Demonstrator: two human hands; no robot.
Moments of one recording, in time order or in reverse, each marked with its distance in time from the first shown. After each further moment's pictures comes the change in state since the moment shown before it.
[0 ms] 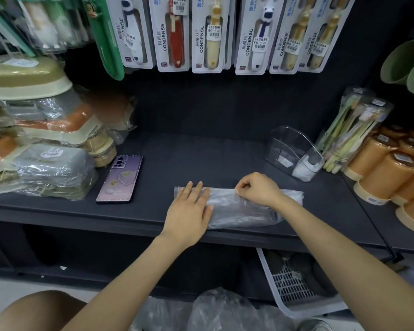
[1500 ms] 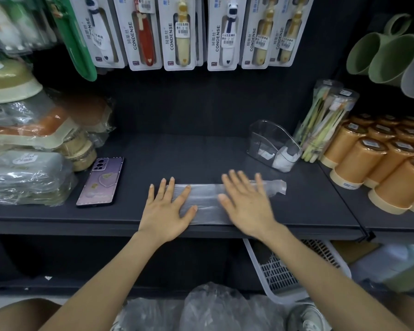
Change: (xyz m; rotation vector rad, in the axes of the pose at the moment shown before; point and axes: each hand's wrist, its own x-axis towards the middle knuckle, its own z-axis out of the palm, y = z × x) left_hand 0.002 -0.015 0.013 0.106 -0.106 -0.067; right_hand -0.061 0.009 0.037 -0.417 0.228 -0.096
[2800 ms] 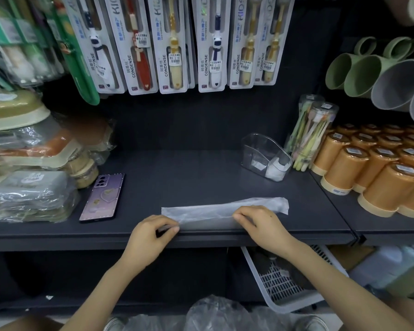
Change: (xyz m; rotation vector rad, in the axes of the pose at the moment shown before) left_hand -0.045 -0.023 -0.006 -0.717 0.342 0.127; right_hand -0.032 0.032 -0.007 0.507 0.121 -0.140
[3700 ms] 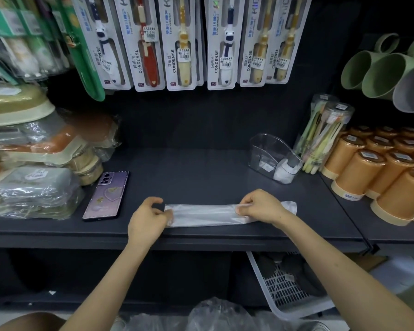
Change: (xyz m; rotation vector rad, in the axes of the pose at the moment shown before) left_hand 0.036 0.016 -0.005 -0.149 0.145 -0.620; right_hand 0.058 0.005 -0.014 0.068 -0.242 0.420
